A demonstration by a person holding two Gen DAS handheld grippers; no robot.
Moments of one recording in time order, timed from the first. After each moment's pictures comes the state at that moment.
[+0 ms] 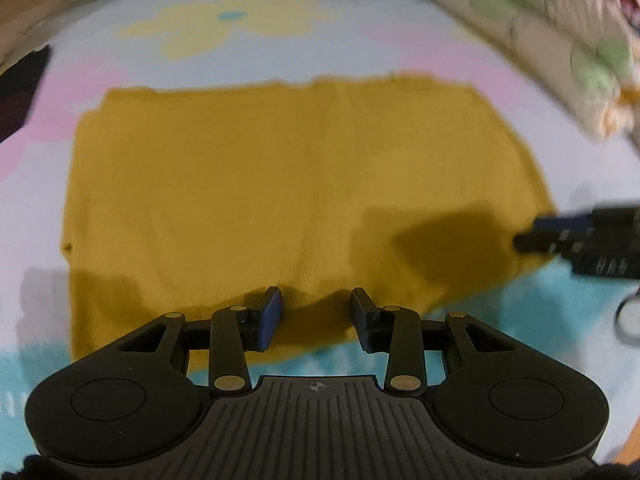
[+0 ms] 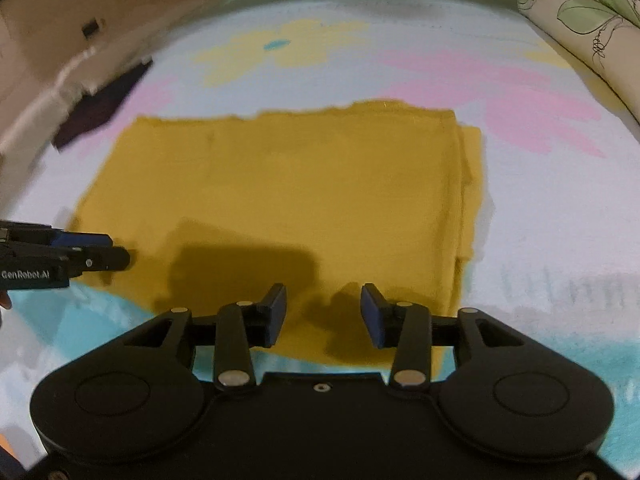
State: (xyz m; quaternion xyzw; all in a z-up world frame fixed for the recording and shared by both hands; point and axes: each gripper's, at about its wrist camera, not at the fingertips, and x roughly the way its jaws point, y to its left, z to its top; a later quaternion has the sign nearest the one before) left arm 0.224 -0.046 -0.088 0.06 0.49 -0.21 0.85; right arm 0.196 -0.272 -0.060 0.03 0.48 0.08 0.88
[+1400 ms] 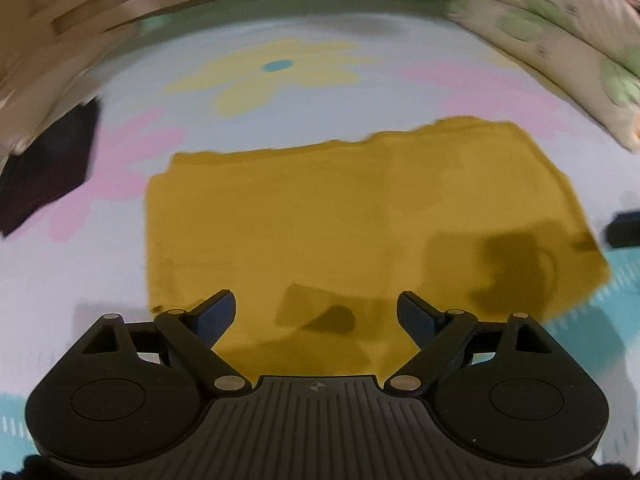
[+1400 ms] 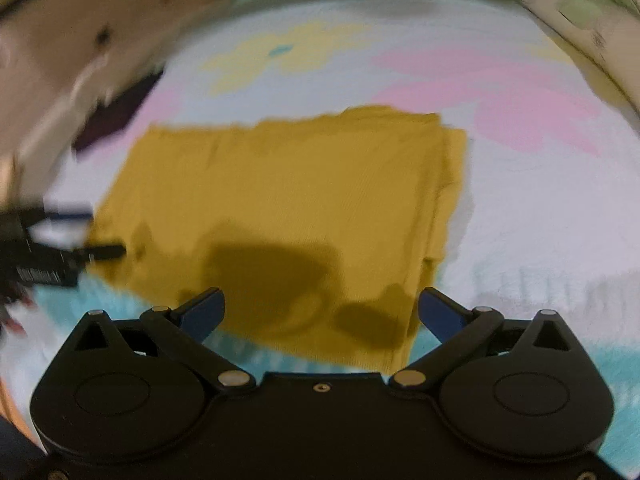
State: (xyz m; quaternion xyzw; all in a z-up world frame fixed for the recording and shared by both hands) left arm 0.244 -0.026 -0.055 0.09 0.45 -0.14 0.88; right arm 0.193 -0.313 -0.040 0.09 0.47 0.11 0.87
